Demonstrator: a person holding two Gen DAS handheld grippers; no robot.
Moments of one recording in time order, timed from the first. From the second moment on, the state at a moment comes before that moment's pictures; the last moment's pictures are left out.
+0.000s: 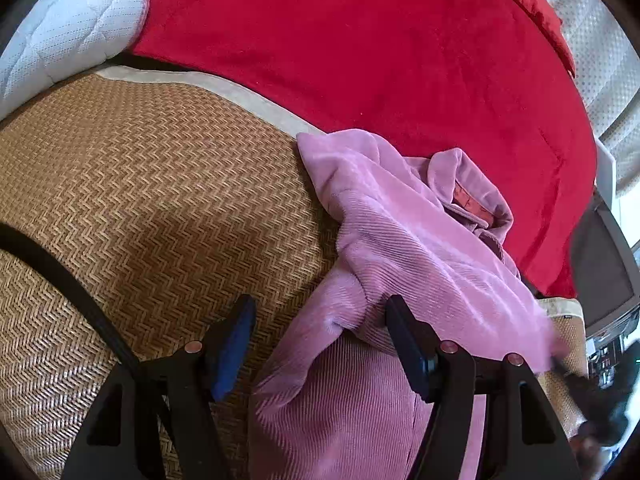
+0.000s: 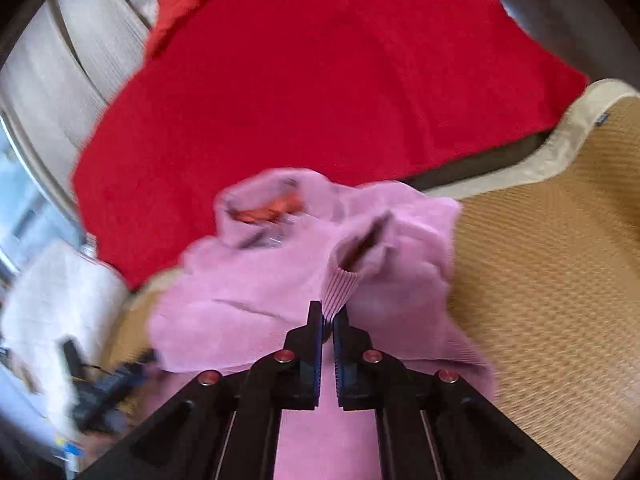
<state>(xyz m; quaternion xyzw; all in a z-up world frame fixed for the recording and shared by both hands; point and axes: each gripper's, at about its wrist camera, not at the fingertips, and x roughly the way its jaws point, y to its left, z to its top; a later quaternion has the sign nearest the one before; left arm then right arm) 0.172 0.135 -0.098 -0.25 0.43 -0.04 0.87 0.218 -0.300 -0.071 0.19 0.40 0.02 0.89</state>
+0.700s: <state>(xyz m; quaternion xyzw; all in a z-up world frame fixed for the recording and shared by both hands) 0.183 0.123 -0.098 -0.21 0.45 -0.05 0.87 0.247 -0.233 -0.003 0.15 0.37 0.15 0.91</state>
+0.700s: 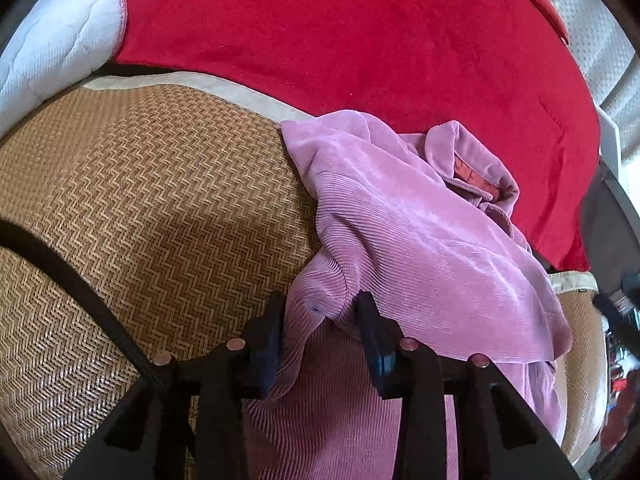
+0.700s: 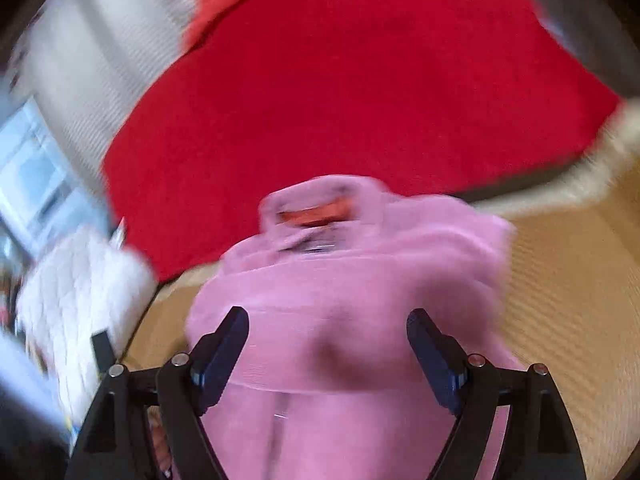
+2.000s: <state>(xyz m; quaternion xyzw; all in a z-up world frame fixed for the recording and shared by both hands) 0.167 0.126 -0.112 -0.25 0.43 -0.02 0.87 0.427 -0.041 -0.047 0.12 0.50 0.30 0.80</state>
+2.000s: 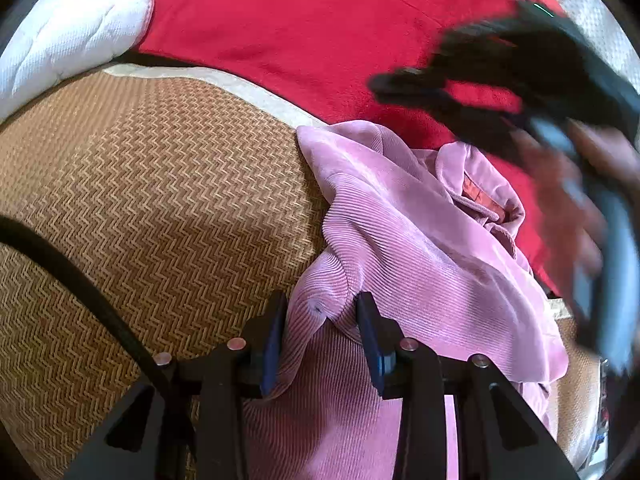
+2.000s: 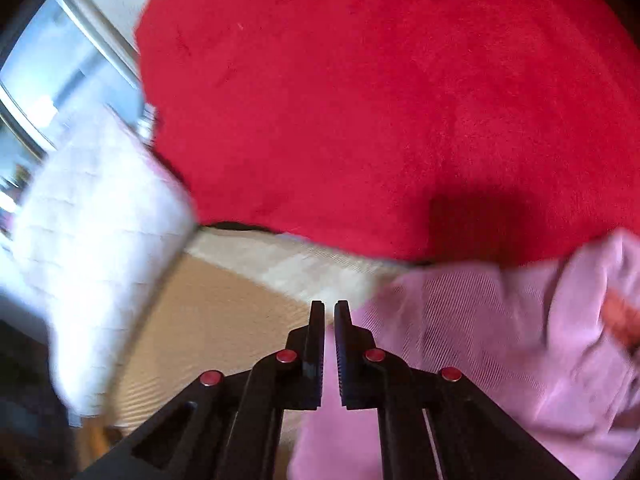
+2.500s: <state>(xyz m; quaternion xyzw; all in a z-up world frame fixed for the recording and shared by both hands) 0.152 0.170 -0.112 -0.32 0.42 -0.01 0.85 0.291 -0.164 -0.078 0.26 0.48 0.31 0.78</state>
